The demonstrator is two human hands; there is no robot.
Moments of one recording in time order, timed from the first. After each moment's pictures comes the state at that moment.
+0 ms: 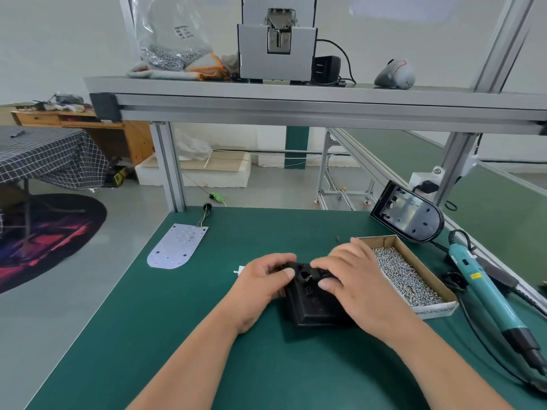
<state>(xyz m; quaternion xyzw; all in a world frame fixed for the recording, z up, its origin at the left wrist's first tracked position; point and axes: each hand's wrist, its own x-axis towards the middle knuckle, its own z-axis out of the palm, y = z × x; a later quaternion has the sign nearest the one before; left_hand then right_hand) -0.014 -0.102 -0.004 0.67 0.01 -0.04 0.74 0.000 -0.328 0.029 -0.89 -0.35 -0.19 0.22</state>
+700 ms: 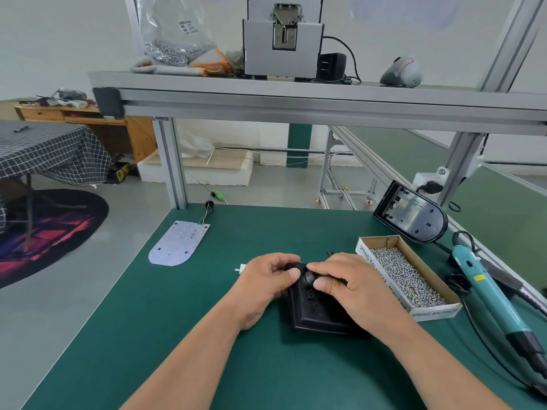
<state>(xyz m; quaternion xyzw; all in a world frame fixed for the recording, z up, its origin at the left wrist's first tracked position) -0.004 -0.101 -0.014 0.65 -0.02 -0.06 0.76 0.004 -0.317 0.020 -0.87 -0.30 -0.12 0.37</state>
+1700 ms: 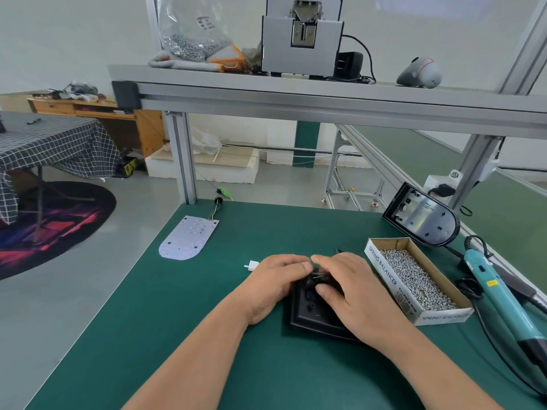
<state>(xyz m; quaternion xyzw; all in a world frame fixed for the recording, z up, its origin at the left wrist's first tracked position) -0.010 -0.100 0.001 0.63 -0.06 -0.12 0.77 -0.009 -0.306 0.014 -0.88 -0.34 -0.15 0.28</state>
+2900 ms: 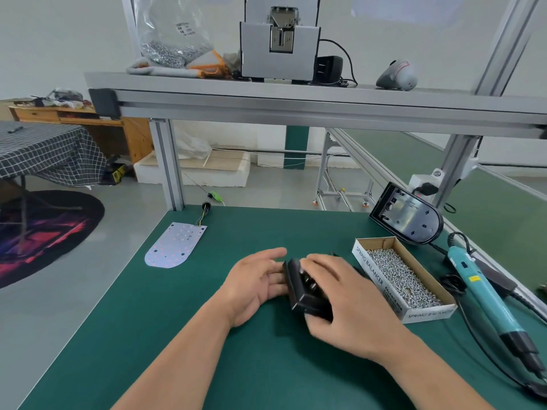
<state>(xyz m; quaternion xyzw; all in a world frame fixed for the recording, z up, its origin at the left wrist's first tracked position) 0.002 -0.092 -0.004 0.52 0.03 -0.10 0.85 -0.023 -0.313 0.022 -0.90 -0.36 -0.18 0.18</state>
